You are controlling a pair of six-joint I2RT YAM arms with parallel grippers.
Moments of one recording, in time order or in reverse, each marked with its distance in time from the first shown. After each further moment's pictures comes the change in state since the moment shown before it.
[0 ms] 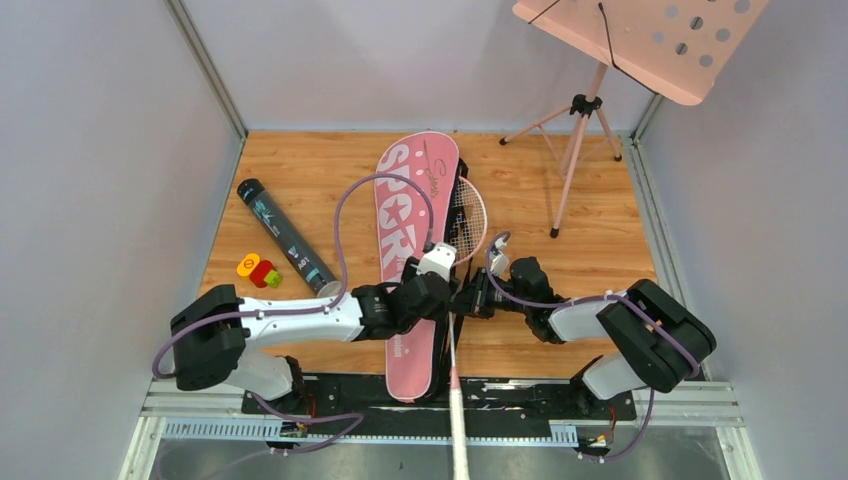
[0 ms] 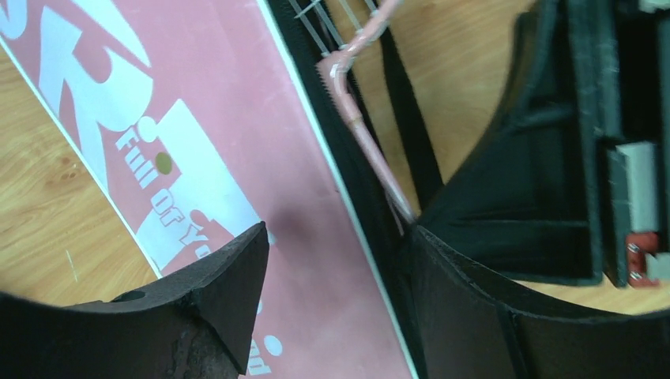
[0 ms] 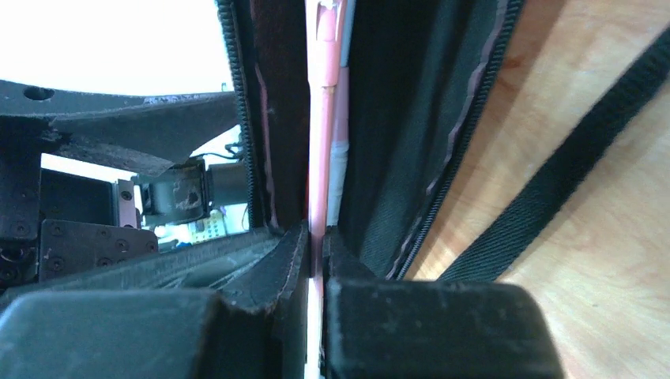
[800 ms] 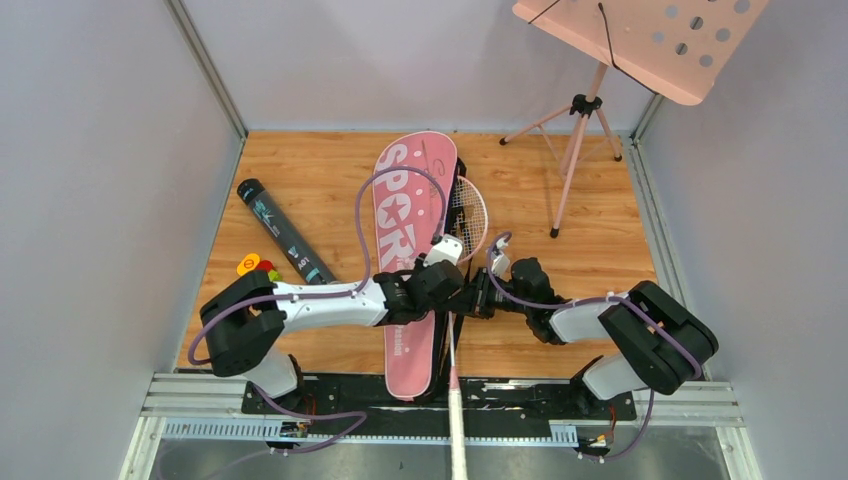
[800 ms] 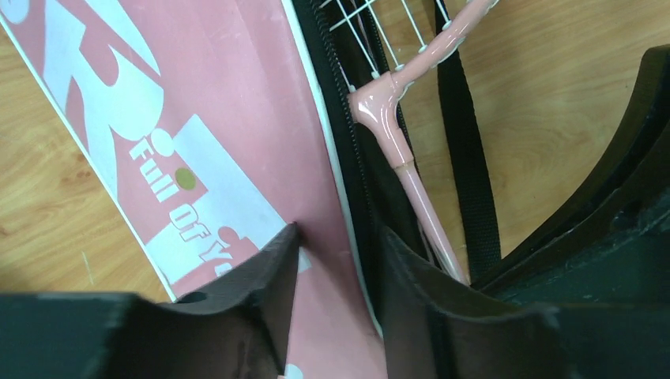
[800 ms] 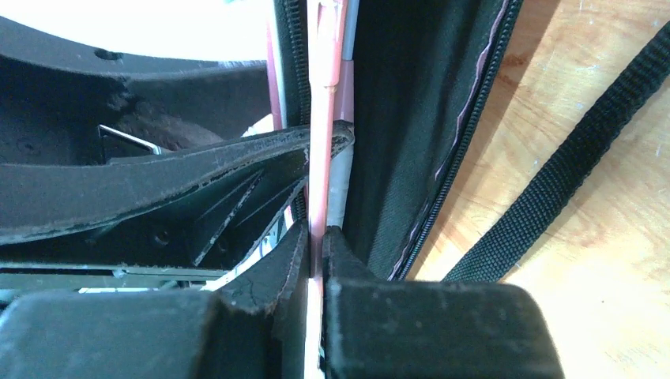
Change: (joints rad) left arm 0.082 0.178 0.113 -0.082 -0.012 -0.032; right arm 0.002 -0.011 -0.008 0.006 0.013 0.020
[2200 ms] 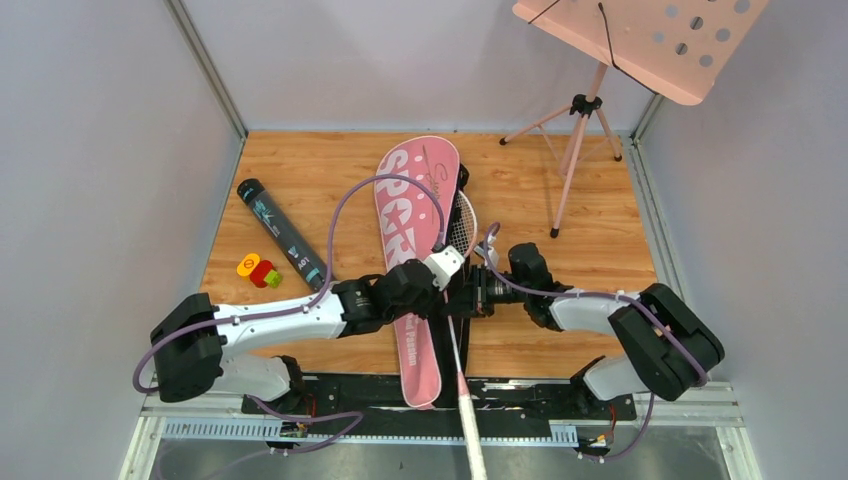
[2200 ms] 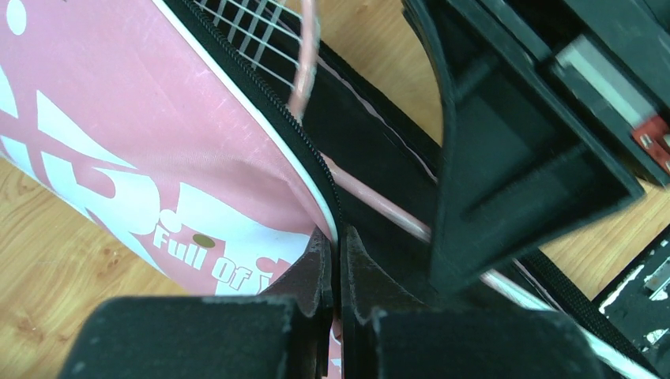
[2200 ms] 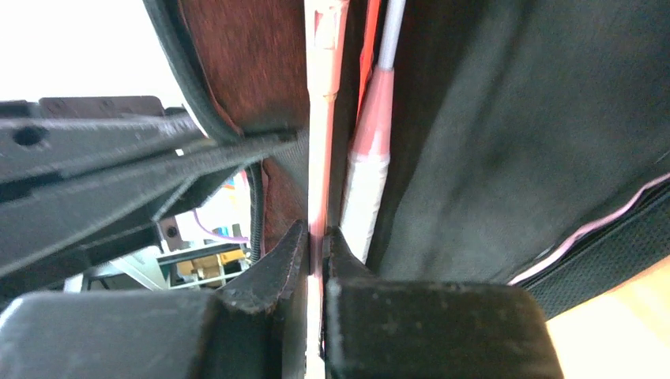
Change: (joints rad) left arm 0.000 -0.261 -0.137 0.117 0.271 0.385; right arm -0.033 -0.053 0.101 -0.238 -0.255 -0.033
